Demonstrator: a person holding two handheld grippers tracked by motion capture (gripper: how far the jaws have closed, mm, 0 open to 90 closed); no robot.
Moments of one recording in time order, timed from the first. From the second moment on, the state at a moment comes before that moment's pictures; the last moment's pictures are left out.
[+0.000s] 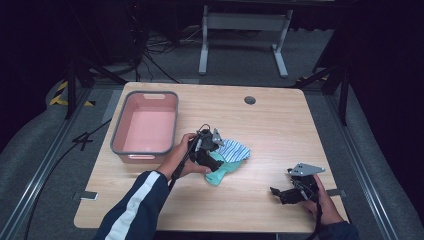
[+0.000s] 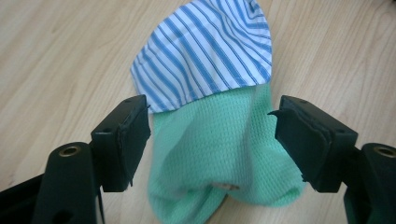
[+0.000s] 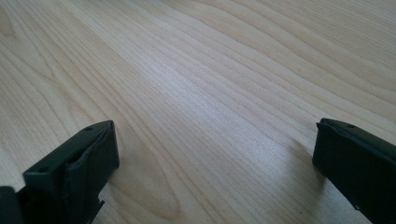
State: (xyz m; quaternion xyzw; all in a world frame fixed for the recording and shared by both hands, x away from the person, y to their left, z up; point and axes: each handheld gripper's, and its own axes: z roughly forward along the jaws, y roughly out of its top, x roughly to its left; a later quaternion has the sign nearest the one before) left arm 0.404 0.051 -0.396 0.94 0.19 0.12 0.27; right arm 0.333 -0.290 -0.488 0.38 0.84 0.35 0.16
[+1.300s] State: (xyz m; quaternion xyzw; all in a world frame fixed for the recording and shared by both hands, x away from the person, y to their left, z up) left arm 0.337 0.143 -0.384 0.95 0.13 0.14 0.23; right arm 0.333 -0.290 -0.488 0.38 0.84 0.35 0.16
